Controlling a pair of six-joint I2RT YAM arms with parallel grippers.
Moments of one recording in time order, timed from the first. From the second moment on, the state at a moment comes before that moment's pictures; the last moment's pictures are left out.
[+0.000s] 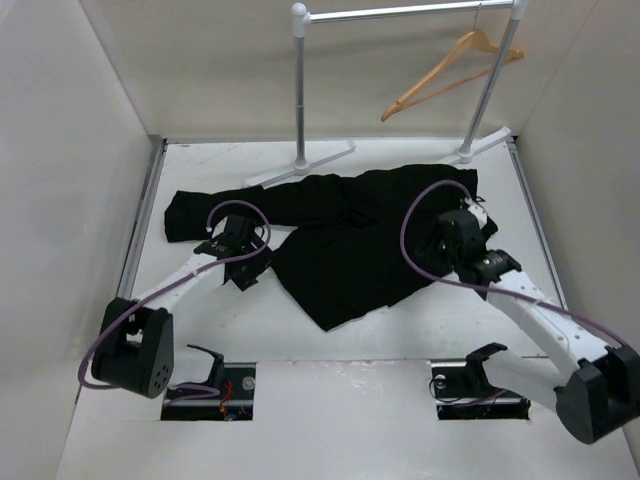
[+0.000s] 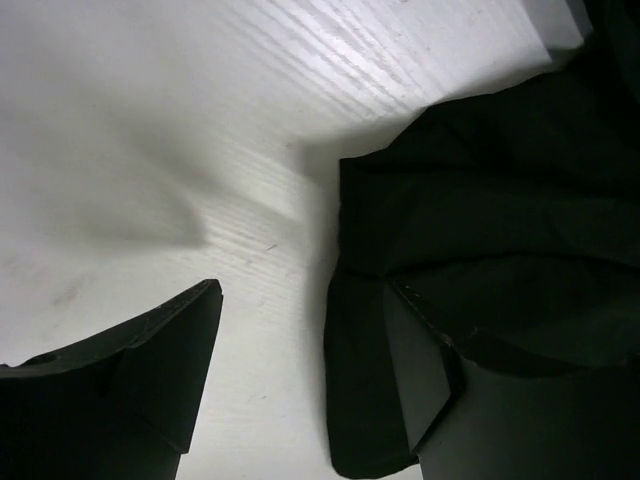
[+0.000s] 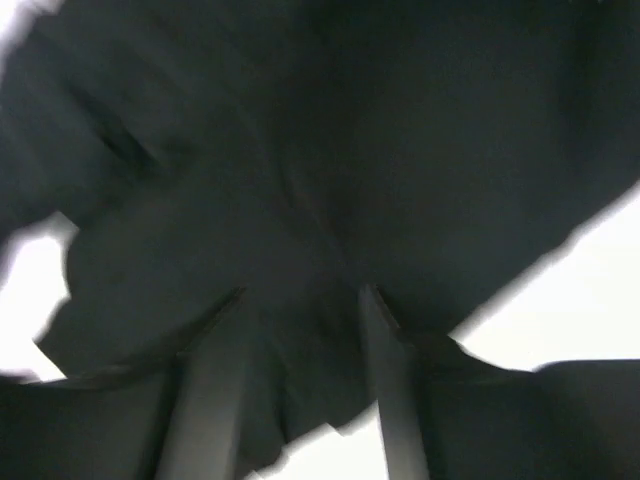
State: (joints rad) left arm -0.33 1.27 0.69 -0.48 -0.07 -1.01; right arm 0.39 1.08 0.78 -0.41 0.24 0.80
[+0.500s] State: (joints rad) left arm -0.45 1.41 0.70 -0.31 0.00 -1.08; right arm 0.55 1.07 0.60 -0.59 0.19 1.02
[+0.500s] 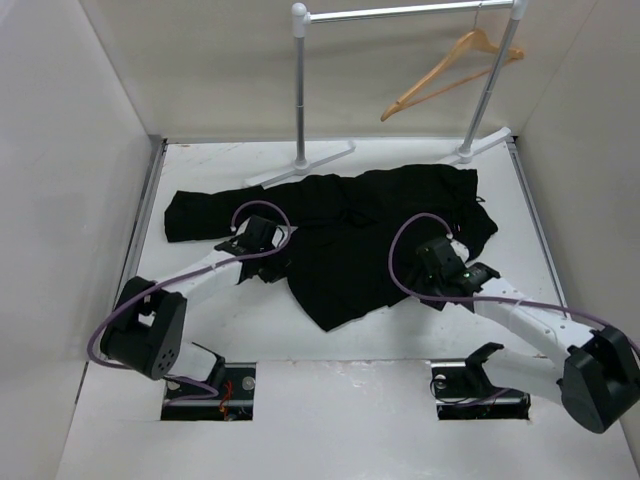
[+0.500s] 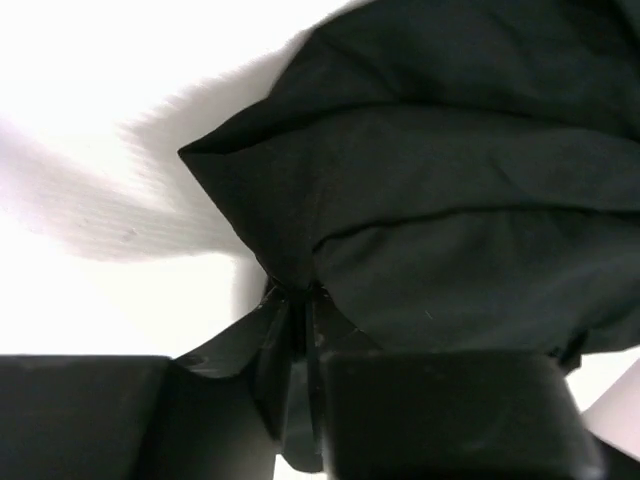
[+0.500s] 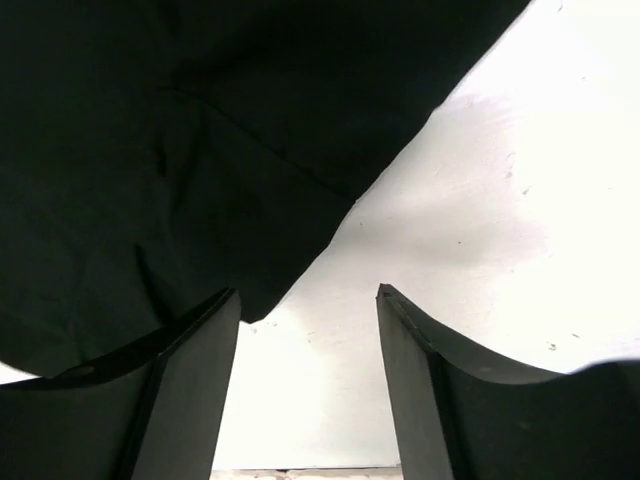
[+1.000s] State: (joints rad) left arm -0.58 1.59 1.57 -0.55 0.00 -1.19; right arm 0.30 1.43 0.73 -0.38 0.10 0.94
